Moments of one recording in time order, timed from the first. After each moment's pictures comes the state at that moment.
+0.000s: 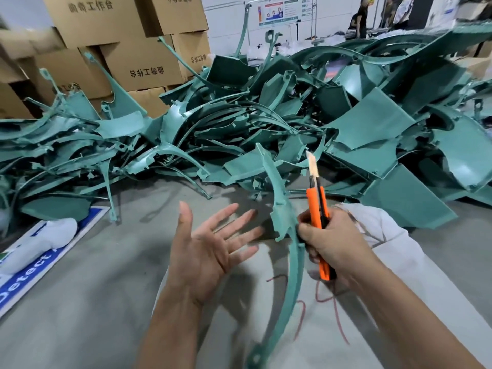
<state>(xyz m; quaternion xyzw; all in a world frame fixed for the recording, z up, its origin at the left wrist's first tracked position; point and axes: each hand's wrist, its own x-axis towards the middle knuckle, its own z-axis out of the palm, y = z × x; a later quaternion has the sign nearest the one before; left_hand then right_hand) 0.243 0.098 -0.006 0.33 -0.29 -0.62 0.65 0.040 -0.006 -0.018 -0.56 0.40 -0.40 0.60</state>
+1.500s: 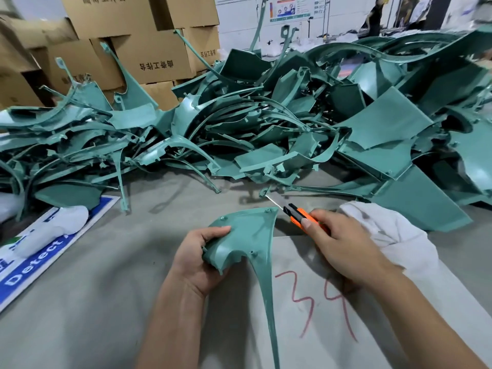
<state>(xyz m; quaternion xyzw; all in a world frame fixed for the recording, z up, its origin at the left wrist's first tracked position) 0.255 0.102 -0.005 0.45 -0.09 -0.60 0.66 0.027 -0.010 -0.020 -0.82 0.40 -0.28 0.29</state>
